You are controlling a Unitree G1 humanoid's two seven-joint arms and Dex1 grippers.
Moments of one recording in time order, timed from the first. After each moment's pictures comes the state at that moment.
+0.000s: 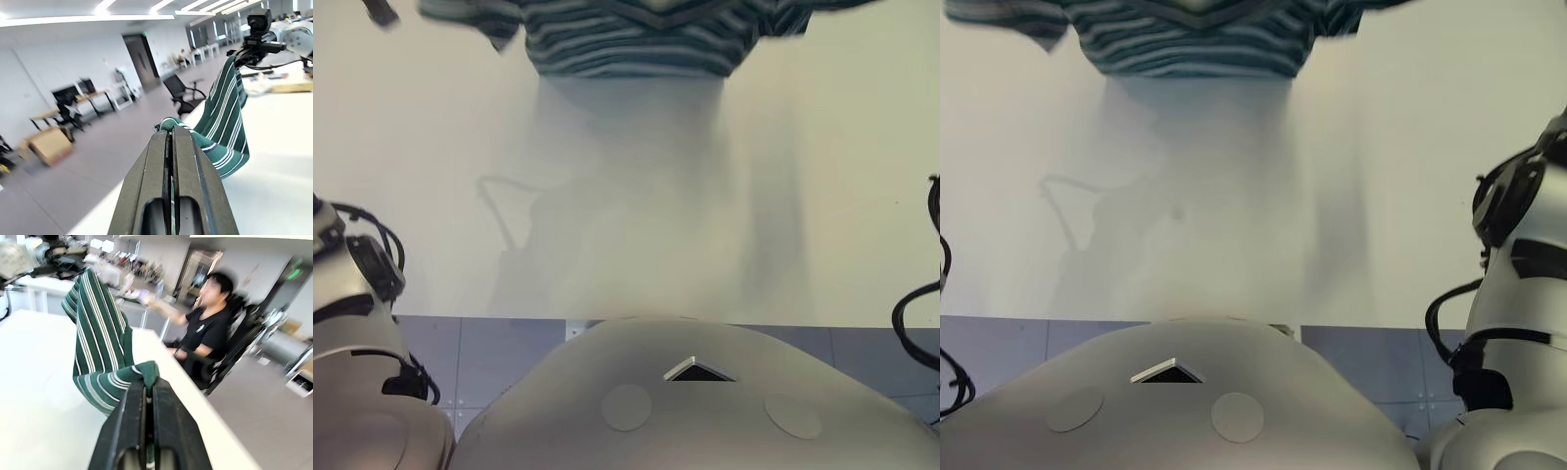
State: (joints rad) left arm -0.38 0.81 0.33 -0.26 -0.69 0.58 -1.05; right arm -0.76 -0.76 -0.12 0.29 0.40 0.38 1.49
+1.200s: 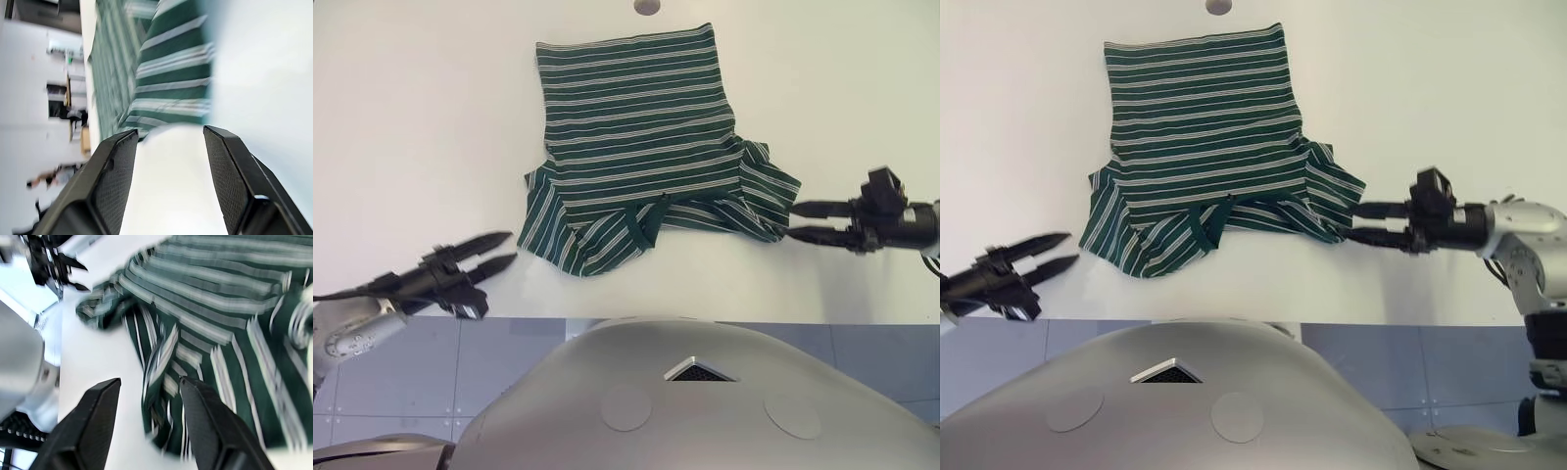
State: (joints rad) left arm 0.63 1.11 0.09 0.06 0.48 -0.96 -0.08; right arm 0.13 -1.03 0.01 -0.04 0.79 0.49 1.30
